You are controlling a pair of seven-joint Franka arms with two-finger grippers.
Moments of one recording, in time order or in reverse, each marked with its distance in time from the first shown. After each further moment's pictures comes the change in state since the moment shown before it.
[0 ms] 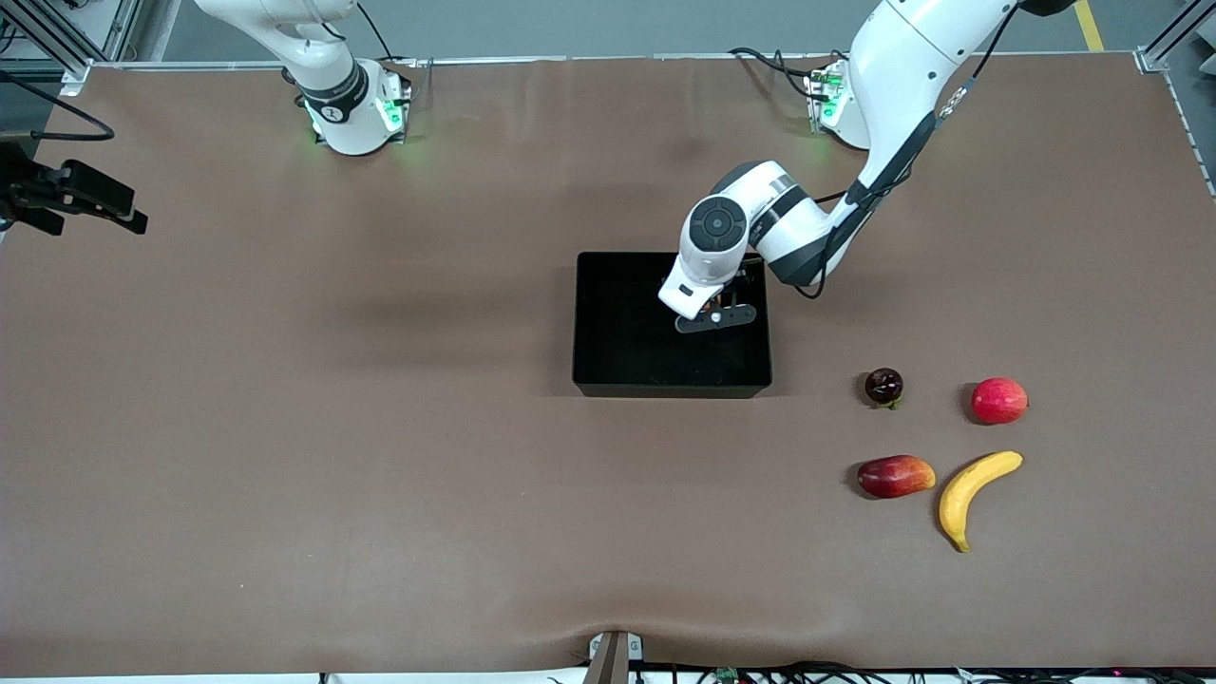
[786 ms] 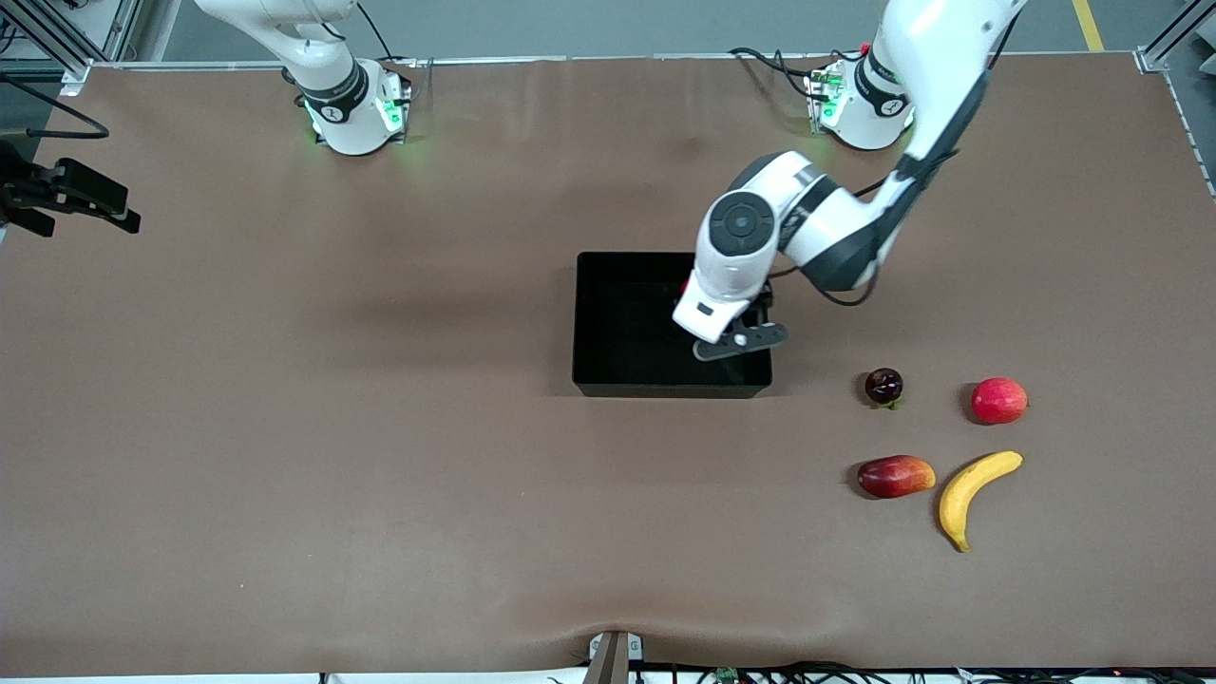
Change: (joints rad) left arm 0.067 -0.080 0.012 0.286 0.001 -0.270 0.101; right arm -0.001 0.000 -0.003 0.000 -0.004 0.000 -0.030
